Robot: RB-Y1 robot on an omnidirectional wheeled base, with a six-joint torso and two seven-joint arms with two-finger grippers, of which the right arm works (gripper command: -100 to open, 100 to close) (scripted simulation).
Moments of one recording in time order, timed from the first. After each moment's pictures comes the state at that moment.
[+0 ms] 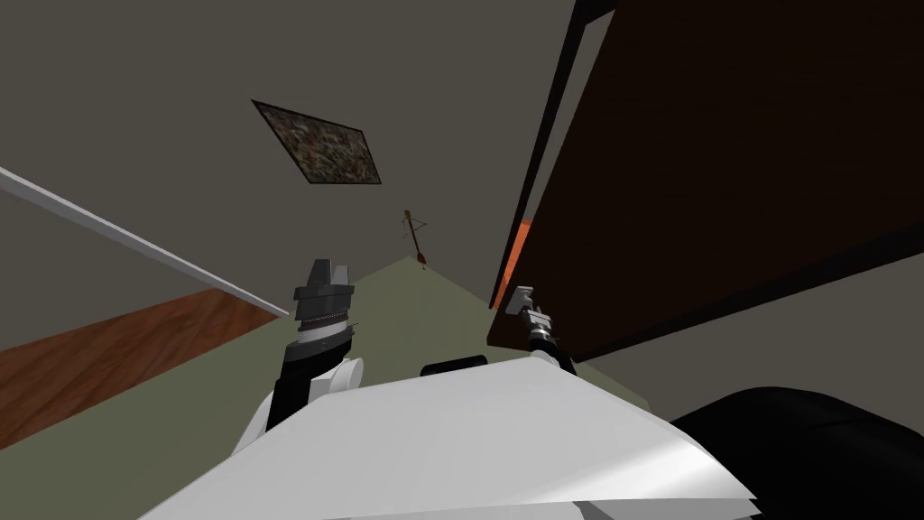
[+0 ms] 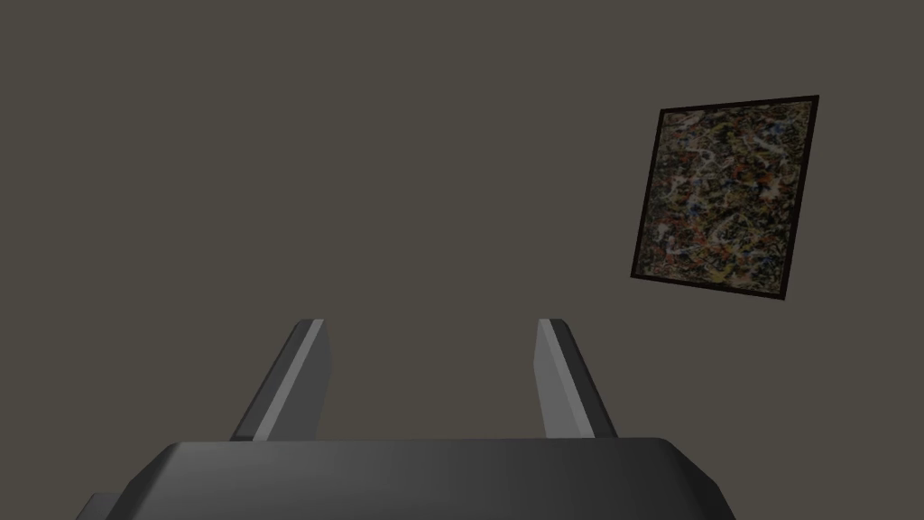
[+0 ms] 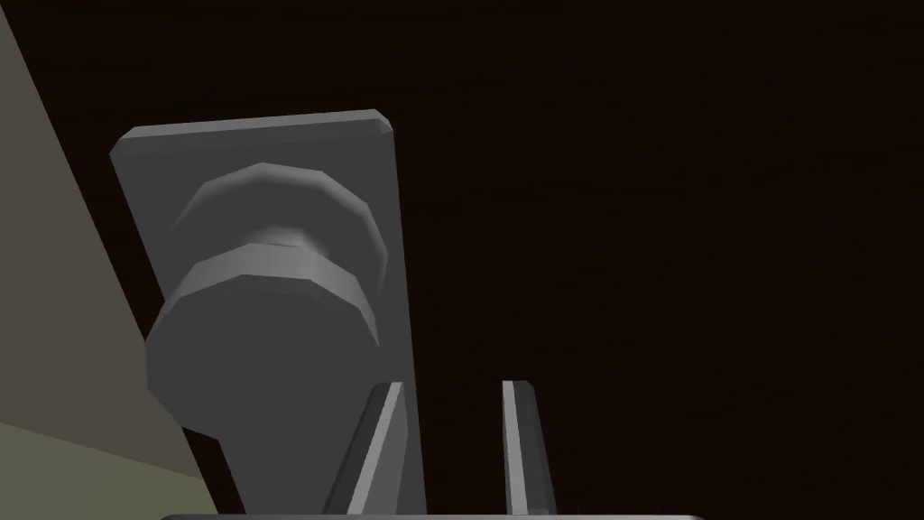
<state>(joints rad) 0.51 -0.18 -0.03 -1.69 -1.15 -0.42 -0.68</state>
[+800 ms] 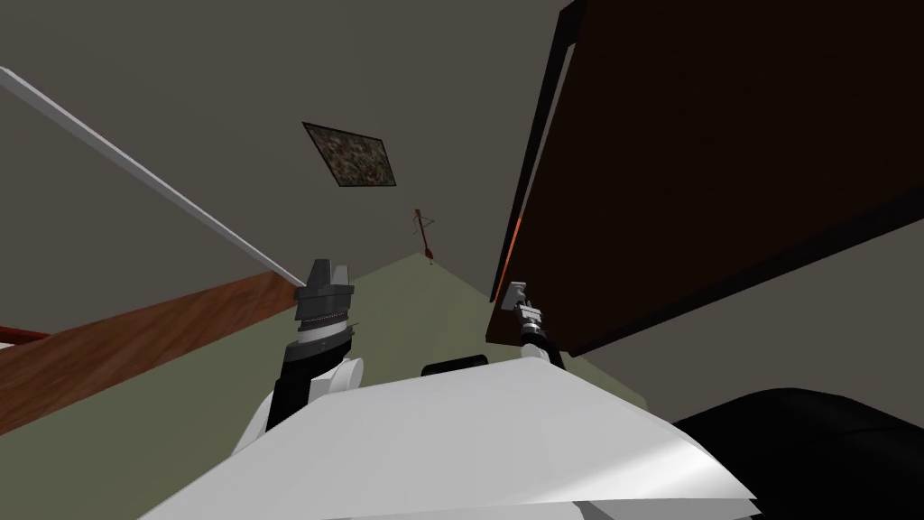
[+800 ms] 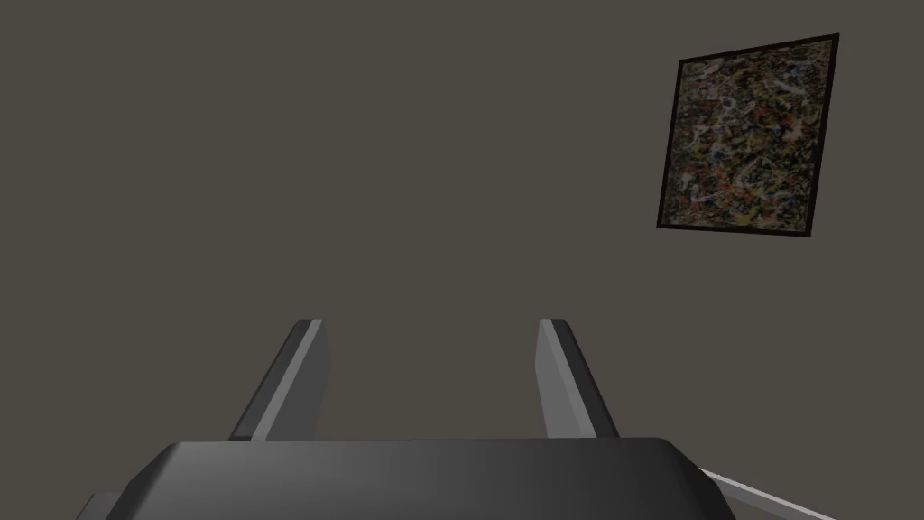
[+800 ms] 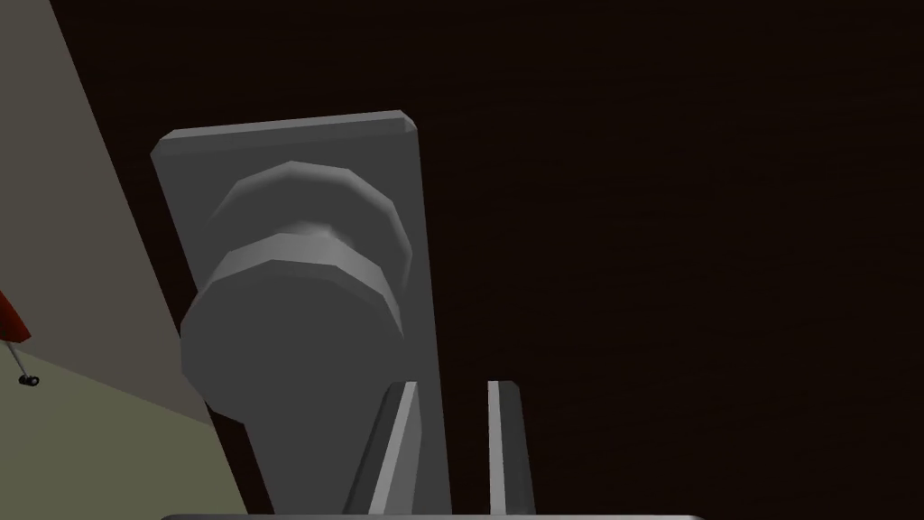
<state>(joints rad) 0.43 -0.19 0.03 -1.64 -1.10 -0.45 -0.73</state>
